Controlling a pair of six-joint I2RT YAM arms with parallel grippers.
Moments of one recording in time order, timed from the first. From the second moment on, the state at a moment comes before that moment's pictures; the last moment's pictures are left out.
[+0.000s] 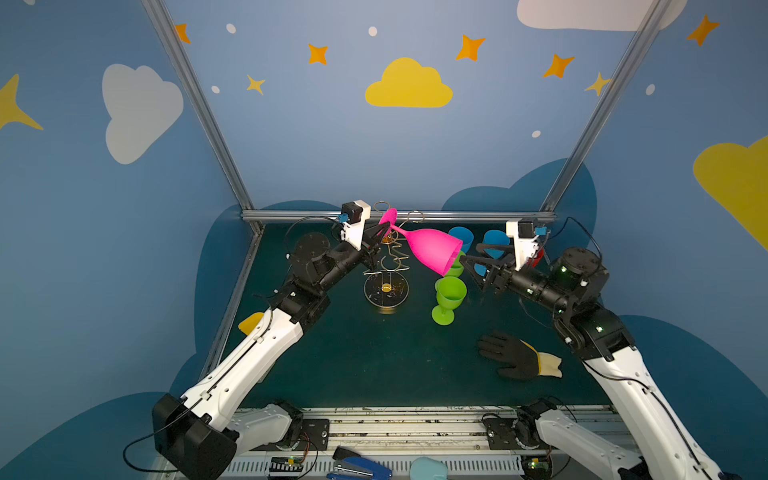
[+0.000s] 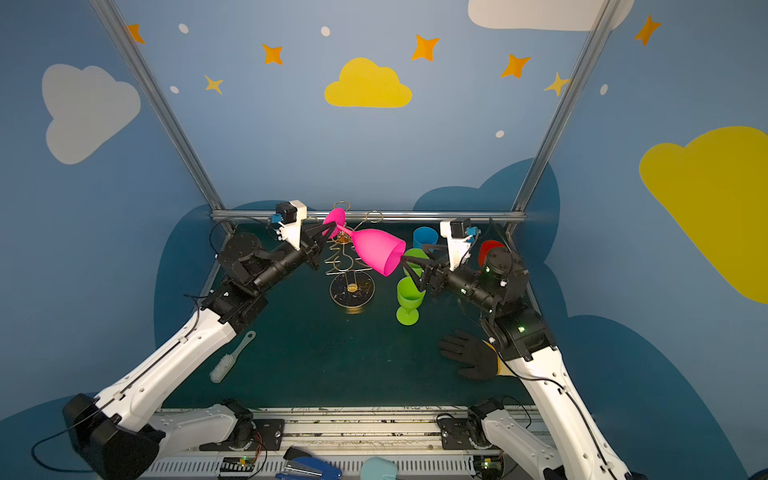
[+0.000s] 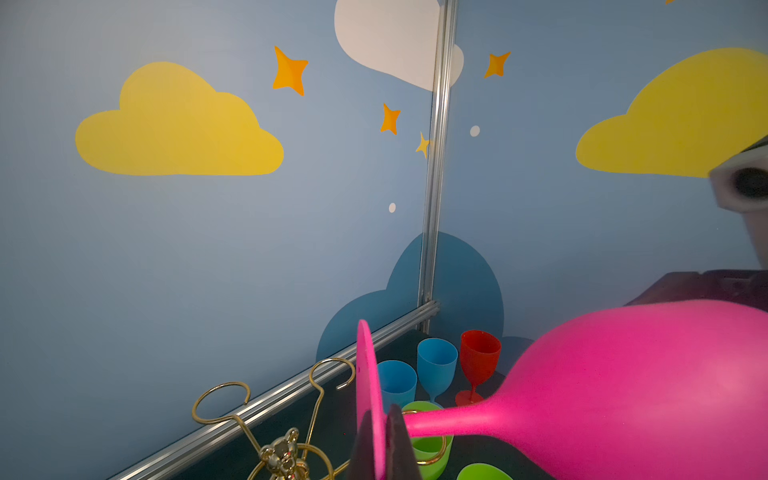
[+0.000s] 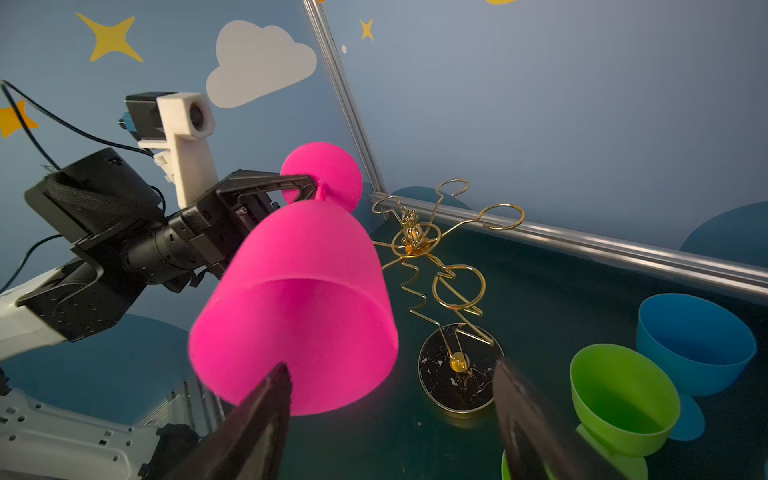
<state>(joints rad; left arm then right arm) -0.51 1.20 1.15 0.17 0.25 -0.08 0.43 0.95 1.17 -0.32 -0.49 0.28</state>
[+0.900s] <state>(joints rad) -0.48 1.13 1.07 0.18 0.25 -0.12 0.46 1.09 1.30 -0.30 -0.48 0.30</state>
